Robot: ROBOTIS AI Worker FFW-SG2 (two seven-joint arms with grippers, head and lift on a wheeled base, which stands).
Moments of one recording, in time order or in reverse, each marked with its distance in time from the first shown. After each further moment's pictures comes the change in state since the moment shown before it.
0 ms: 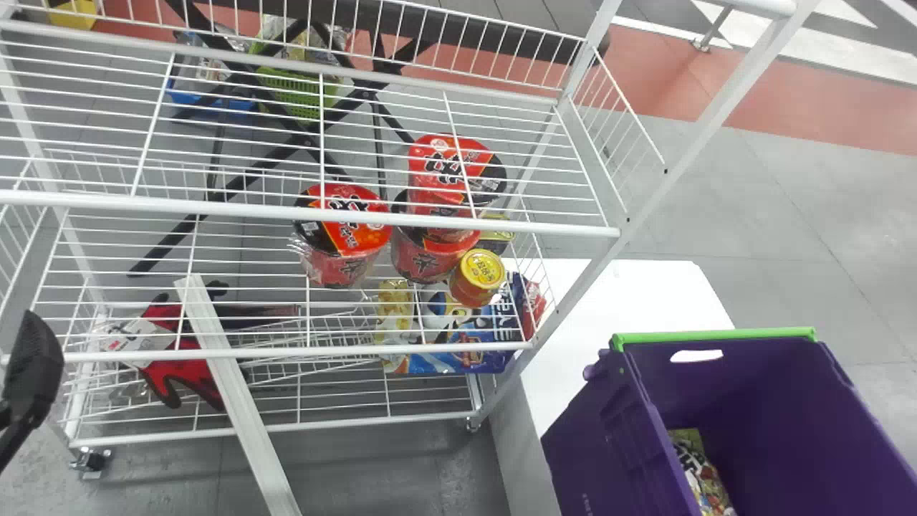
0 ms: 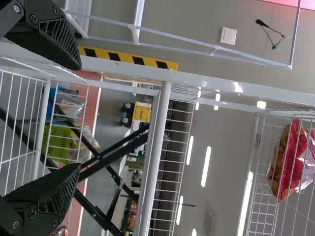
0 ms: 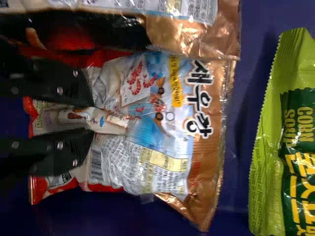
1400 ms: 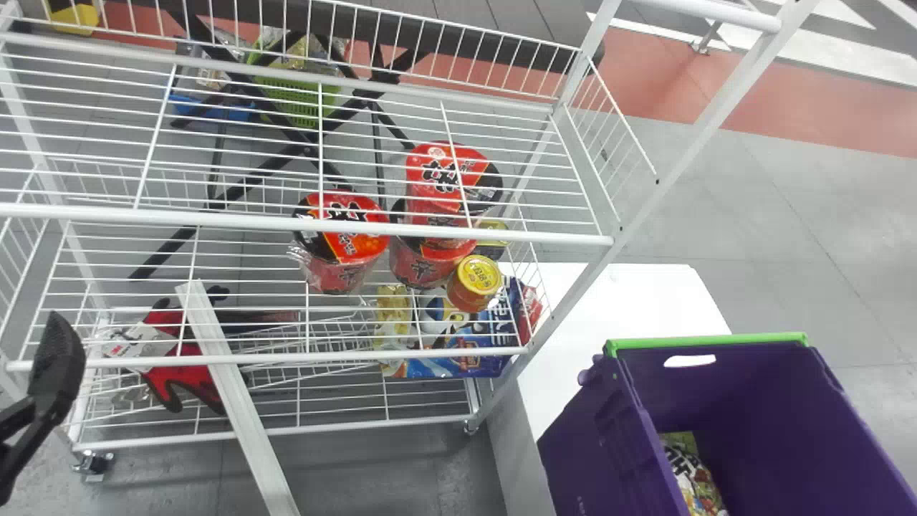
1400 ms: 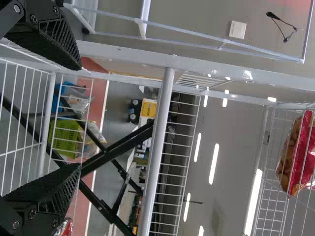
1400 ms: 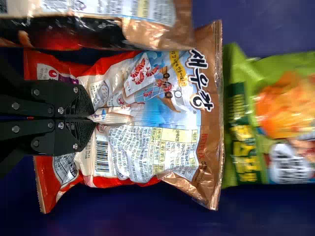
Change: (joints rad) left arm -0.002 -0.007 -0.013 -0.018 -0.021 0.060 0.014; right arm 0.115 0.074 -0.135 -0.290 -0.032 0.069 0.075
